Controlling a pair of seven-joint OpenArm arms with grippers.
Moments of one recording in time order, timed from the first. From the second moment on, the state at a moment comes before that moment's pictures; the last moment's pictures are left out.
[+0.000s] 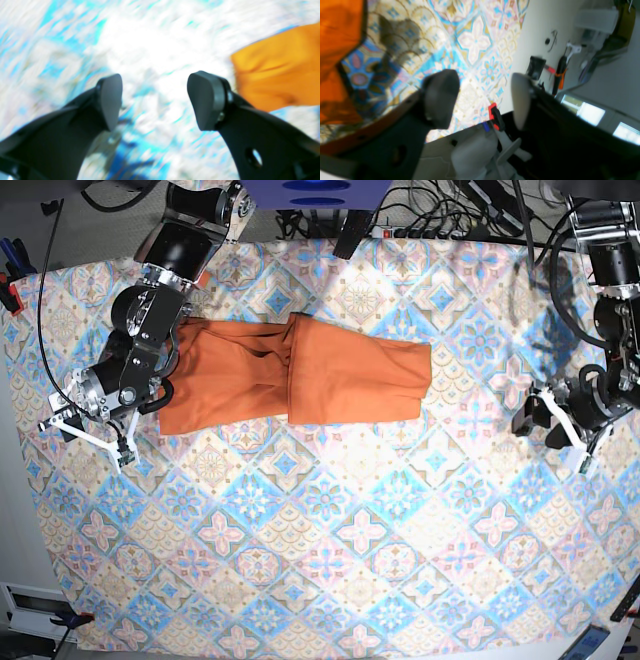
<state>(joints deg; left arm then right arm) -0.9 -32.4 -16.0 78.5 -36.1 -40.5 51.6 5.9 -8.6 22.6 104.2 -51.5 41.6 -63.3</state>
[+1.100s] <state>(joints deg) -0.1 -32.2 -16.3 78.5 -22.5 -40.8 51.4 14.3 -4.3 48.0 81.9 6.9 41.2 -76.6</state>
